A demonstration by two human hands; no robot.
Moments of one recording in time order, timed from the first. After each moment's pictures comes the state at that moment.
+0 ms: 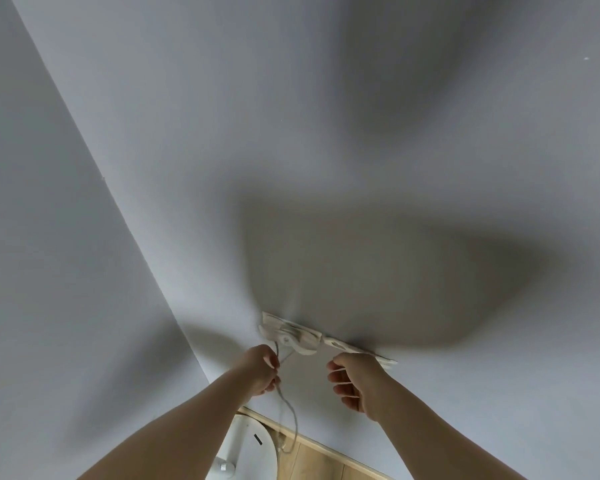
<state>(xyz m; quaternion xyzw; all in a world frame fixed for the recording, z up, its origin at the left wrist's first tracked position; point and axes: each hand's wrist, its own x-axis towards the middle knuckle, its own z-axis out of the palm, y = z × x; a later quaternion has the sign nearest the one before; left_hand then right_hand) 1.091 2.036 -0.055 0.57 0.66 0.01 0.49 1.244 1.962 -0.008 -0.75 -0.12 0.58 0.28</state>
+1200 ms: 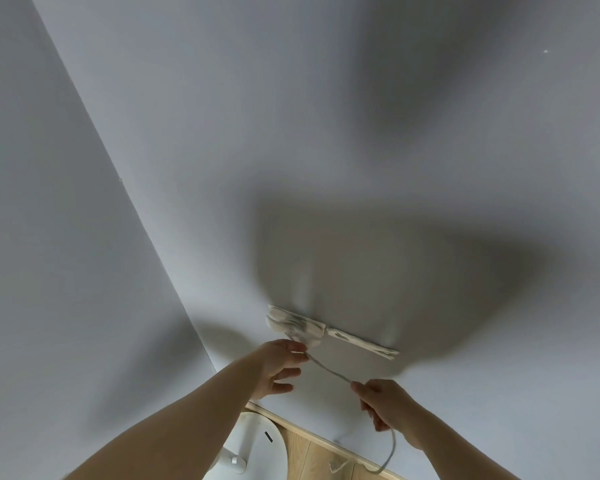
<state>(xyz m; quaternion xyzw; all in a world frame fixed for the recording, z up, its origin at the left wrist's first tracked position) 1.099 2.018 -0.028 0.41 0.58 0.06 0.70 1.280 1.913 -0.051 -0.75 -0.33 0.54 0.20</state>
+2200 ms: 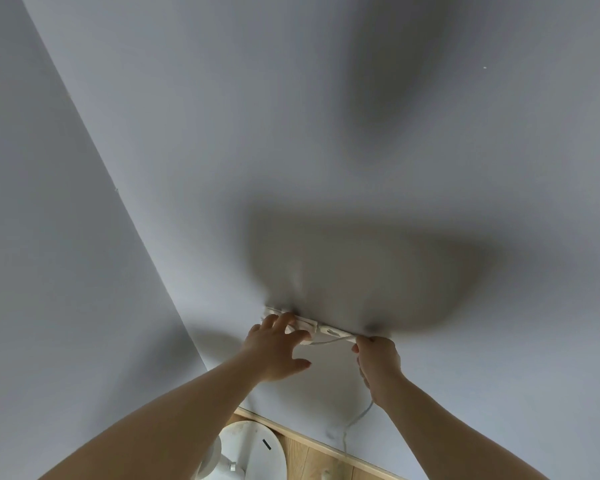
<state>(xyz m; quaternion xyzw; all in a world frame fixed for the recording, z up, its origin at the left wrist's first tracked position) 1.103 2.016 -0.005 0.89 0.41 -0.16 0.11 1.263 1.941 -0.023 -0.80 -0.15 0.42 0.41</state>
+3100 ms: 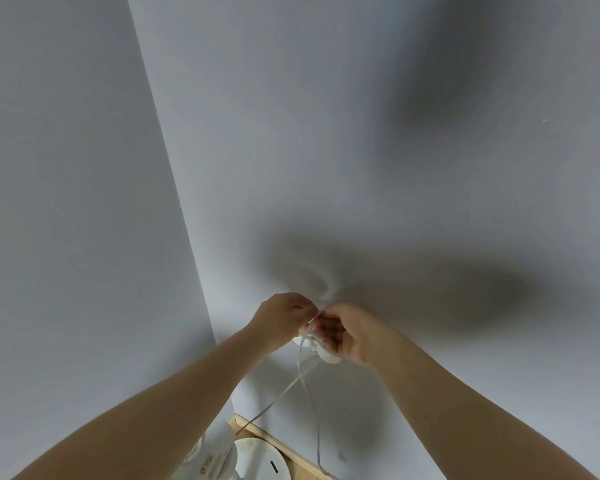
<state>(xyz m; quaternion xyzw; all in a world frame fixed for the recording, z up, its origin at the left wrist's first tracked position) 1.074 2.026 0.067 0.69 0.54 0.21 0.44 1.200 1.992 0.077 -0.63 -0.18 0.64 0.40</state>
